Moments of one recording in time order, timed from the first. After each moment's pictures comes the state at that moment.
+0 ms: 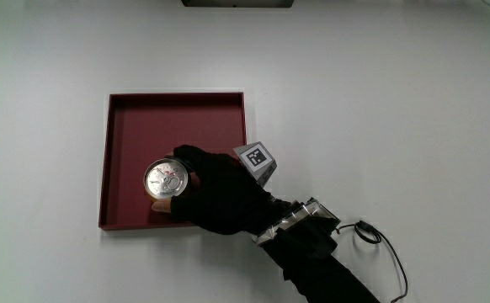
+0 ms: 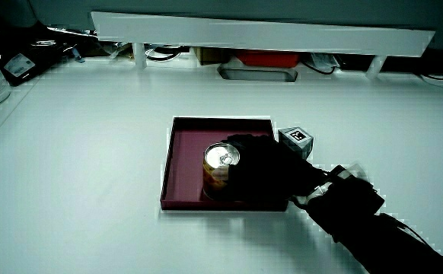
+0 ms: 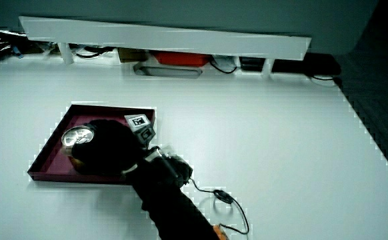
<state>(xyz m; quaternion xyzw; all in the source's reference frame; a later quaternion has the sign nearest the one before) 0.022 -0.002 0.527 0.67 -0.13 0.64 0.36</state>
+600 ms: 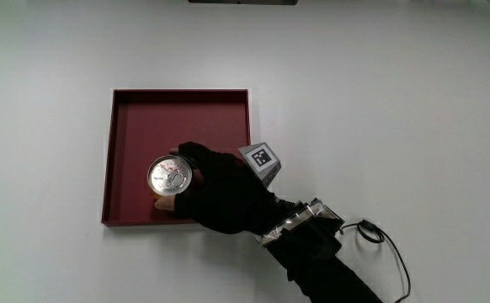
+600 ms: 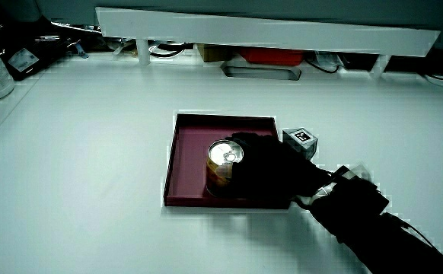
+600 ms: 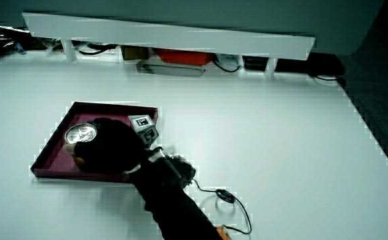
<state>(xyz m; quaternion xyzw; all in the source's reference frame) 0.029 -0.001 0.530 0.66 -0.12 0.64 0.36</state>
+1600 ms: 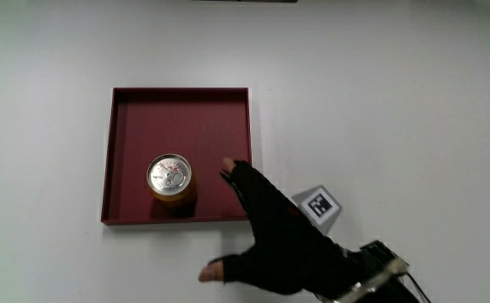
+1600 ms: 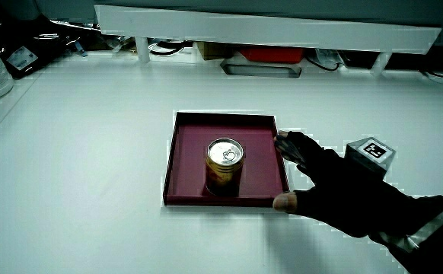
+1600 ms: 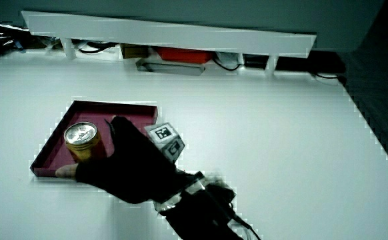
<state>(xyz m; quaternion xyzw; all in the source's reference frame) 0.098 0.050 0.455 0.74 -0.15 0.52 0.39</state>
